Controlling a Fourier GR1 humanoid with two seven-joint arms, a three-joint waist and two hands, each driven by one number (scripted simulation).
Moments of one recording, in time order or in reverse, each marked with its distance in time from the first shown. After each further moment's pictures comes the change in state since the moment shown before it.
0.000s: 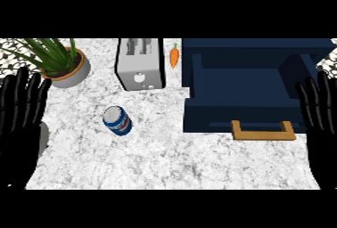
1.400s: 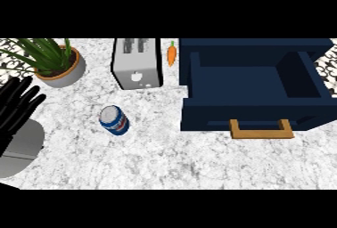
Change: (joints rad) left arm 0.014 0.228 0.205 0.024 0.444 -0.275 0.440; right arm 0.275 -0.036 -0.286 0.010 -0.194 0.114 0.073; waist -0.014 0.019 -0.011
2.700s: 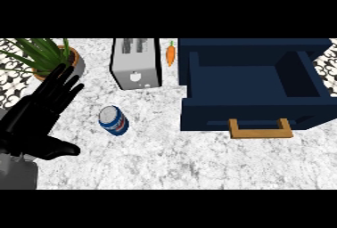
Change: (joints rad) left arm -0.169 -0.124 -0.060 0.272 0.022 0.140 0.077; right arm 0.119 0.022 -0.211 -0.069 -0.163 0.208 0.012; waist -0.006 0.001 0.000
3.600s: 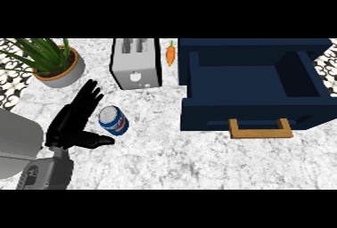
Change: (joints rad) left arm -0.006 -0.070 -0.047 0.400 -0.228 -0.025 -0.374; right arm 0.019 0.015 -0.137 -0.018 -0.091 0.121 0.048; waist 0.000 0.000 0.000
